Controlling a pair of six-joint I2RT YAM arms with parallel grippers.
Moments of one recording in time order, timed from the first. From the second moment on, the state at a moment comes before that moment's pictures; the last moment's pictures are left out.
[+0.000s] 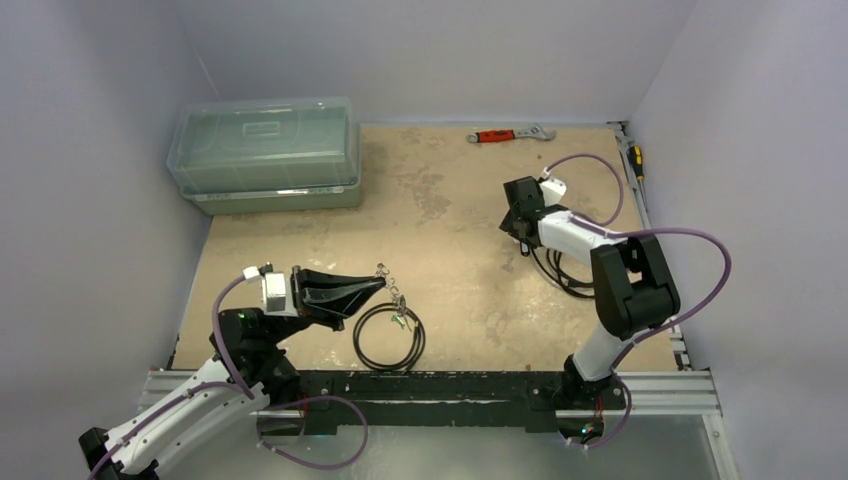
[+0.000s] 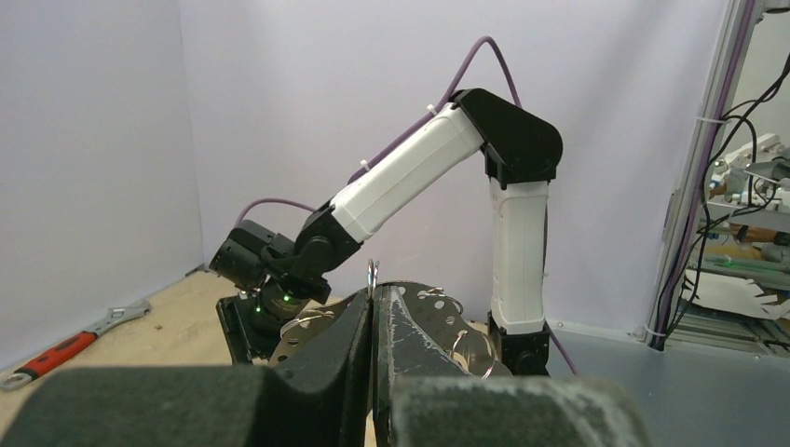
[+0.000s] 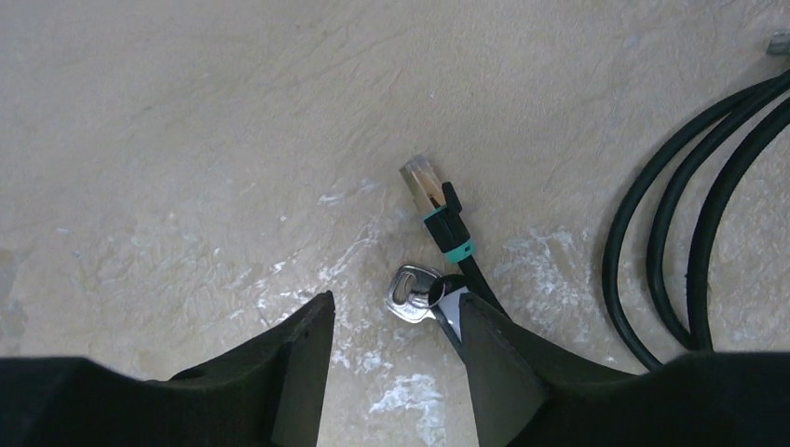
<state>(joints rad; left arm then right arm) -0.83 0.35 0.32 0.63 0.36 -0.31 0.34 1.66 0.98 -0.29 0.45 0.80</state>
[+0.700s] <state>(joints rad) -0.83 0.34 0.34 0.54 0.34 -0.30 0.35 1.76 0.99 -0.16 0.24 0.58</state>
